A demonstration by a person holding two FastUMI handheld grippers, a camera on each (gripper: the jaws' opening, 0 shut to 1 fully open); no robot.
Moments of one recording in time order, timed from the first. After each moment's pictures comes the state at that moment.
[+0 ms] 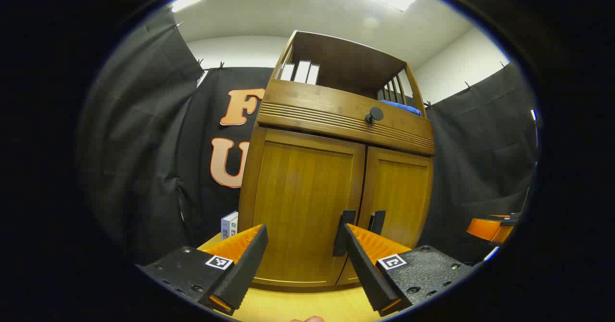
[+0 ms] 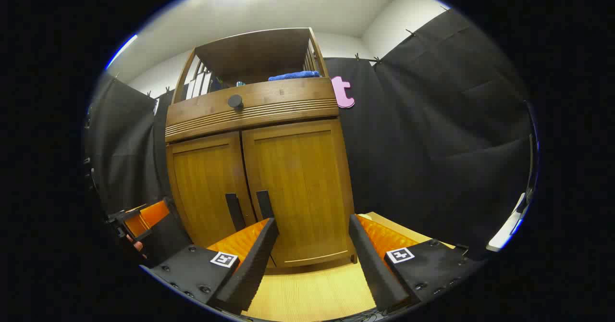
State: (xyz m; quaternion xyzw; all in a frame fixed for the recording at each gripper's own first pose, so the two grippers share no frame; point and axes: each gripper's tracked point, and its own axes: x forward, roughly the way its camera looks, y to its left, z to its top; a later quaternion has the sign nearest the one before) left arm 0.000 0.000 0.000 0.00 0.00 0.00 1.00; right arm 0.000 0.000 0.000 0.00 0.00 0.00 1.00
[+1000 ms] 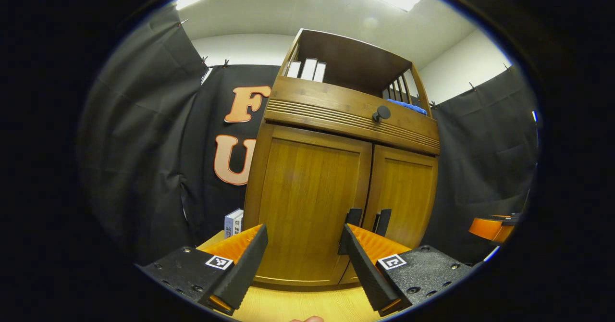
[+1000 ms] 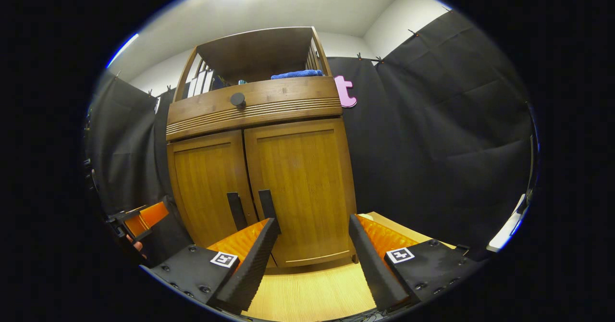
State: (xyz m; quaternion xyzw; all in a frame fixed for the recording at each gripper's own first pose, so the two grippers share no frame) left arm 0.003 0.013 -0.006 -0.01 0.01 0.01 1.00; right arm 0.011 0.003 -0.001 -0.01 0.00 0.01 1.00
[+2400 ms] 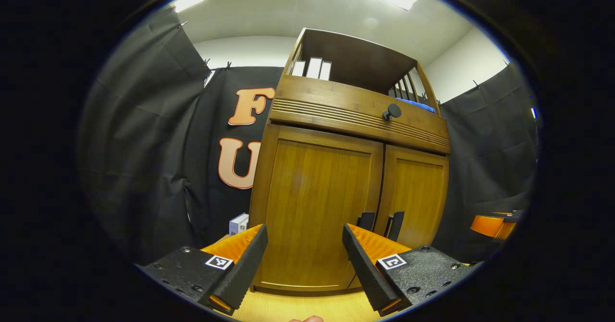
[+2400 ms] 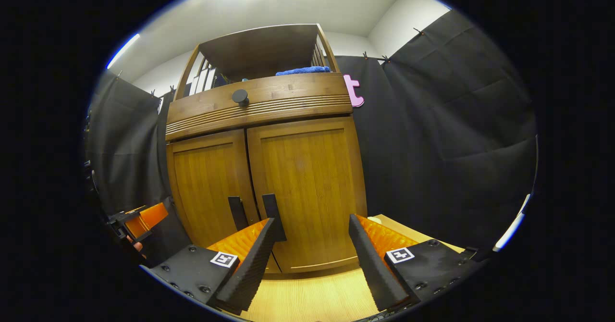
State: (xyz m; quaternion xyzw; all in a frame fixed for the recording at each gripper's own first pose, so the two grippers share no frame) left arm 0.010 0.026 -0.010 0.01 -0.01 0.03 1.00; right arm 0.049 0.018 -0.002 -0.01 0.00 0.03 1.00
